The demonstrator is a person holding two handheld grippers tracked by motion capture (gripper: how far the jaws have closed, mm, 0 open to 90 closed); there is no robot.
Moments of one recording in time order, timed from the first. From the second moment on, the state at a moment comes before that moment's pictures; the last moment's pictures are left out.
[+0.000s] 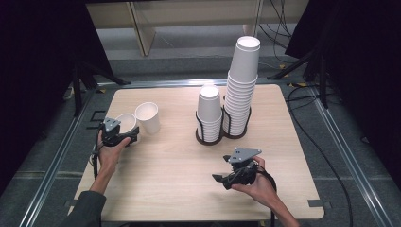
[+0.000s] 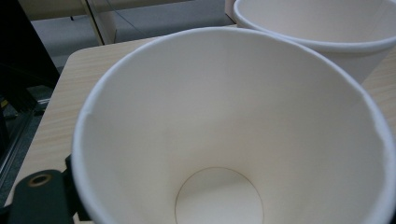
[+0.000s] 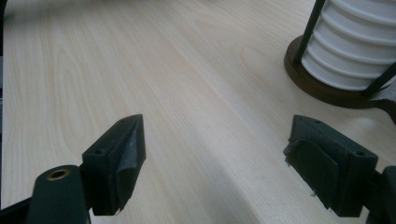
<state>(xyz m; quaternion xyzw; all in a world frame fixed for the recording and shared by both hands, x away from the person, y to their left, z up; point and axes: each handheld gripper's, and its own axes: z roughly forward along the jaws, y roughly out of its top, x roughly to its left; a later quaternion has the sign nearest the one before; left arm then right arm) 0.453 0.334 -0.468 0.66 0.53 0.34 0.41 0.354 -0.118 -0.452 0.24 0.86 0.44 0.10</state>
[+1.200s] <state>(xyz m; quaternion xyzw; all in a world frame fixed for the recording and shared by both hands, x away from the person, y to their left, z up) 0.447 0.338 -0.480 0.65 0.53 0.32 0.44 0.354 -0.116 -0.452 0.24 0.86 0.44 0.09</state>
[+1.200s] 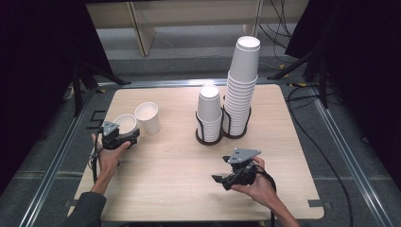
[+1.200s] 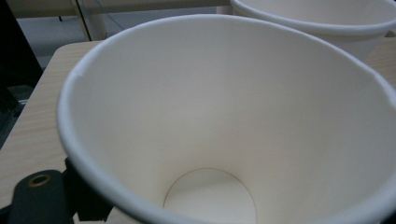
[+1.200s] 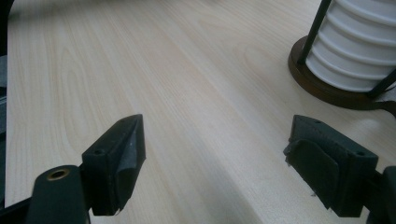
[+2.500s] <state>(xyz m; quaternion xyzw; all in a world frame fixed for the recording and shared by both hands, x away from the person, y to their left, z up) 0.412 0.346 -0.479 0.66 0.54 0.31 0.42 0.351 -0.116 -0.453 0.23 0.86 0.44 0.09</state>
